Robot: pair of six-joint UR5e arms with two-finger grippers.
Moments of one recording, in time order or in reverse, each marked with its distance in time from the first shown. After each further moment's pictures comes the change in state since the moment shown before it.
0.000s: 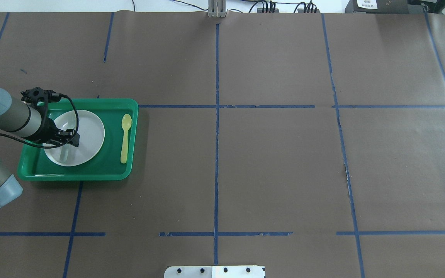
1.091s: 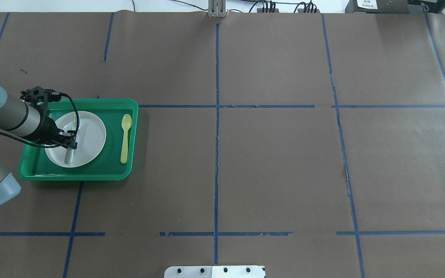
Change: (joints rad) left arm -0.024 0.001 -0.036 -0.002 -0.073 -0.014; right arm 0.000 0.000 0.000 0.000 0.000 0.000
